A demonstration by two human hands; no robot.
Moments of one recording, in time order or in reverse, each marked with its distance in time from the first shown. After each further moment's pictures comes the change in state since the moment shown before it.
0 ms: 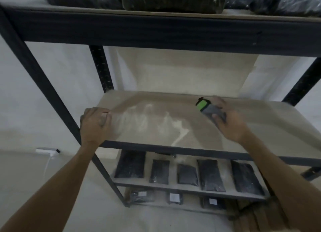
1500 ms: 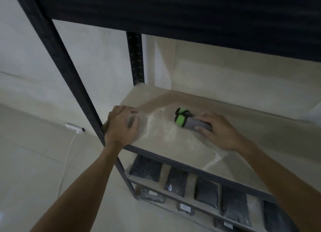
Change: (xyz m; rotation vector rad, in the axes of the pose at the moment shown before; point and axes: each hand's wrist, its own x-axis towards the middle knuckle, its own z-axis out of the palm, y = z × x) left_hand 0.010 -0.016 0.023 -0.100 -0.085 -0.067; right_hand 0.114 -0.042 0.120 0.029 -0.384 -0.544
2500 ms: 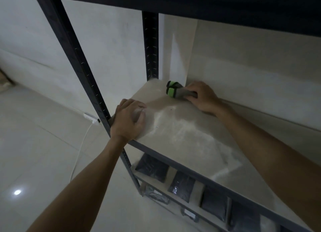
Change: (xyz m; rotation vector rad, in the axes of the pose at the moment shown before) left_hand -0.002 -0.005 0.004 -0.052 0.027 -0.039; right_hand 0.152 0.005 0.023 -0.021 0.067 -0.069
